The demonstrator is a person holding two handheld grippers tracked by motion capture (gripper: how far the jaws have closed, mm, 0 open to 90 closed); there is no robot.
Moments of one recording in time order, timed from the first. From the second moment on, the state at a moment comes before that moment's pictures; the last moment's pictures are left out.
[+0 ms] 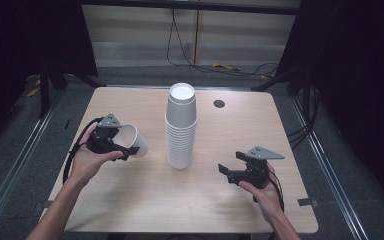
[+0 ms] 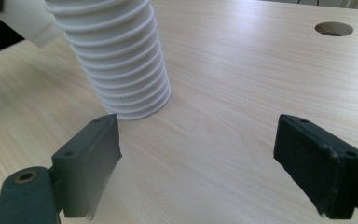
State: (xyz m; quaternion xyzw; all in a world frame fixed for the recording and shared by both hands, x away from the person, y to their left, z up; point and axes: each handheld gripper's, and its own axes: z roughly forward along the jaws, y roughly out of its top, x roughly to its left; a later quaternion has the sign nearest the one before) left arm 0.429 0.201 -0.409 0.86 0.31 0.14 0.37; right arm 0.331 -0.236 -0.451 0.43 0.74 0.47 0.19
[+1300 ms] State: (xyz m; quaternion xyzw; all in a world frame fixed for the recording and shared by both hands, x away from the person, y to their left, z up) left arm 0.474 0.181 -0.445 0.89 0.33 0.13 0.27; right arm 0.333 -0.229 -0.460 0.42 0.76 0.47 0.17
